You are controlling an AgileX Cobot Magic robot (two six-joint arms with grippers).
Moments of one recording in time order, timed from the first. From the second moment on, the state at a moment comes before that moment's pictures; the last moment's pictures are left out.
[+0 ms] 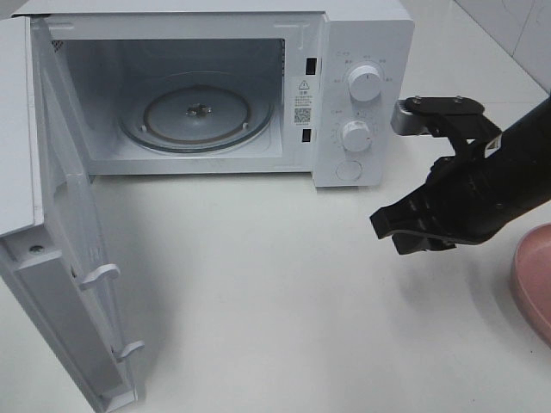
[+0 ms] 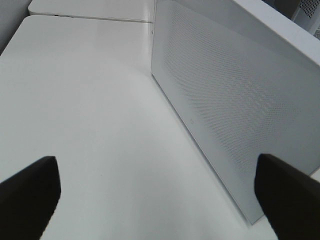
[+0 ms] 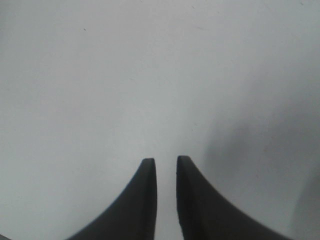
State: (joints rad) left arm 0.03 -0.01 -0.52 -0.13 1.09 0.05; right arm 0.38 1.50 -0.74 0.27 0.43 -0.18
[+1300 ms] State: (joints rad) left arm 0.03 -0.01 -0.52 -0.13 1.09 0.05; right arm 0.11 1.58 -0.74 -0.18 0.63 0.11
